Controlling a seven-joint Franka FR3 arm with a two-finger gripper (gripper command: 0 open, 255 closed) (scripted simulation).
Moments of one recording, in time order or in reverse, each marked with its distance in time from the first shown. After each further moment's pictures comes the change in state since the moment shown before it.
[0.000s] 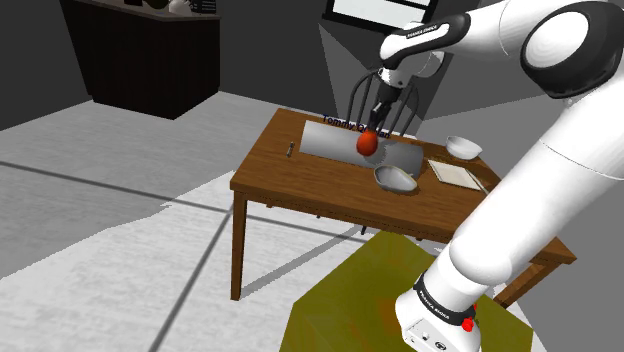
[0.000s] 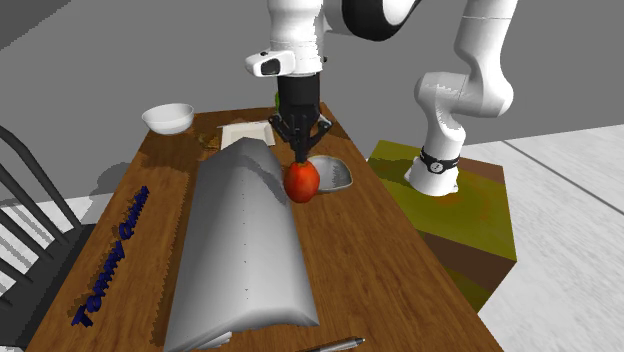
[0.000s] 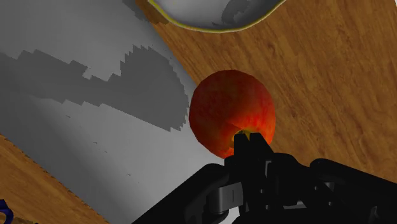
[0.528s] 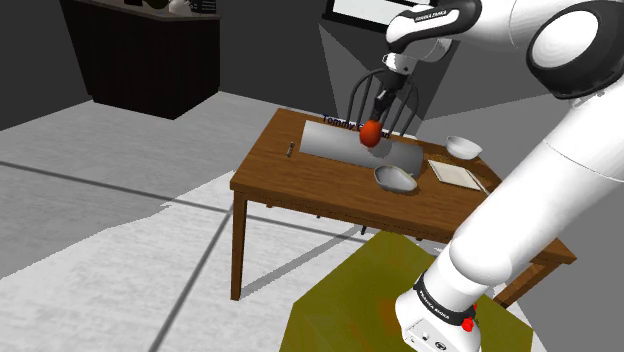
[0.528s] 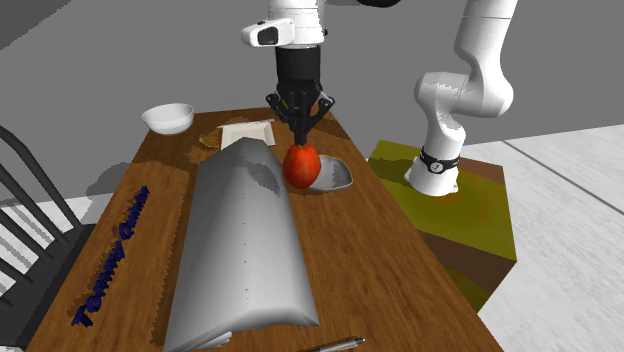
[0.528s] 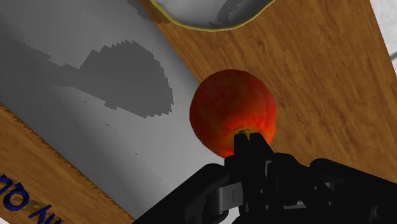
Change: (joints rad) arm 0.002 -0.023 0.005 0.087 -0.013 -0.106 0.015
